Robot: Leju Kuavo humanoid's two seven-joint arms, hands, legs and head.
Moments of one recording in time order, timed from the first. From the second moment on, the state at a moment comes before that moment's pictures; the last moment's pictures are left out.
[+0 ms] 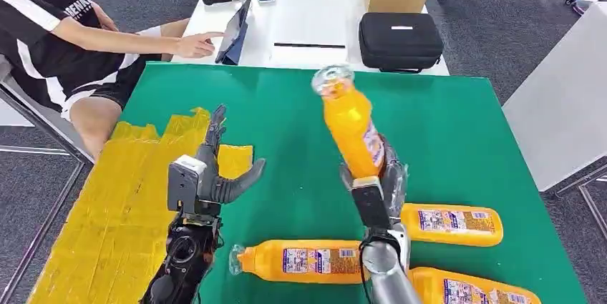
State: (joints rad) left arm -0.15 -0.19 -0.33 -1.41 -0.17 0.26 -0.35; right arm -0.13 0.26 0.16 -1.15 0.46 -0.70 -0.50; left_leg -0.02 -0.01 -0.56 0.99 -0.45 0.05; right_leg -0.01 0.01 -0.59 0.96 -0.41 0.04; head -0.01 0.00
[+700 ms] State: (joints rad) left arm -0.21 -0.16 -0.41 -1.41 -0.09 0.17 -0.35; right arm -0.15 0.22 0.30 -1.13 0.18 -0.42 -0.50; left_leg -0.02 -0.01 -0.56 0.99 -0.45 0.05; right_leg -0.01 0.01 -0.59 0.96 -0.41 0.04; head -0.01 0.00
